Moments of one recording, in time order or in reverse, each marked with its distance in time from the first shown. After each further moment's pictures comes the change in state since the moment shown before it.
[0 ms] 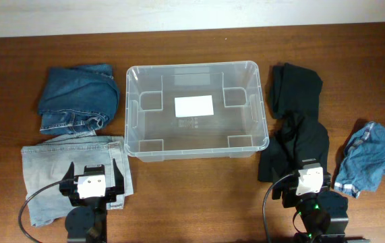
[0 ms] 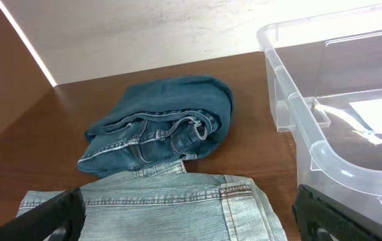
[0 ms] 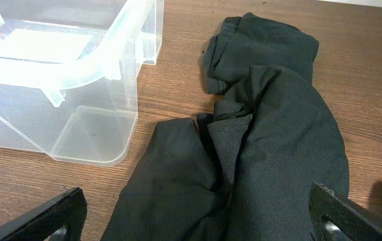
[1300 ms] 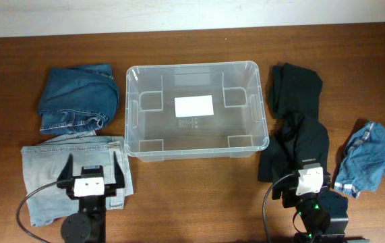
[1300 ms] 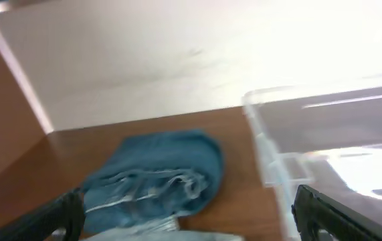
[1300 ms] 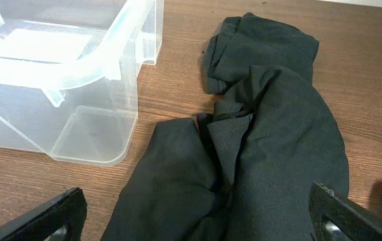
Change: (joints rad) left arm 0.000 -0.001 -0.005 0.185 0.085 0.000; right arm 0.000 0.000 0.000 0.000 0.000 0.000
